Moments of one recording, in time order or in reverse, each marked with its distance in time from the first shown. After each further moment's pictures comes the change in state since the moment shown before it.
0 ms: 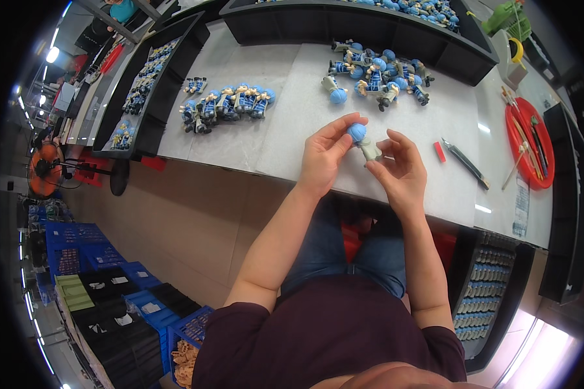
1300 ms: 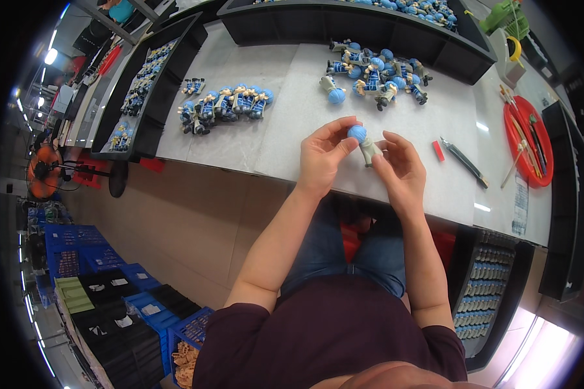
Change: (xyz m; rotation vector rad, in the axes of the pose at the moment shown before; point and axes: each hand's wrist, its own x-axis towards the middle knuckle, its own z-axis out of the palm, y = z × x) left_hand -0.003 -0.002 0.002 0.067 0.063 0.051; right_hand -0.001 -0.007 -0.001 0.080 -0.024 0.077
